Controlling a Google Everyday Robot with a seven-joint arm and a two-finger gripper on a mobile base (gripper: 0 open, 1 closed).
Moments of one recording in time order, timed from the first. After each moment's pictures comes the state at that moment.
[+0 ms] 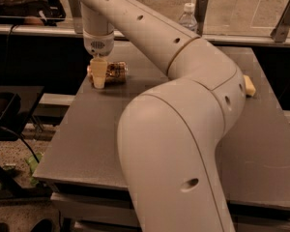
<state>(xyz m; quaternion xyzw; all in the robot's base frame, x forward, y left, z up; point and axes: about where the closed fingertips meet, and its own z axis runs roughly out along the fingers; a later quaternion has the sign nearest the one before) 0.692 0.124 0.848 -0.73 0.68 0.01 0.08</state>
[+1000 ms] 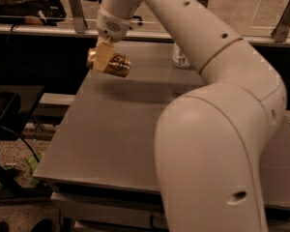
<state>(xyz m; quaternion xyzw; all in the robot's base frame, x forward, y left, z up) 0.669 0.115 0.907 -0.71 0.67 0.13 0.17</state>
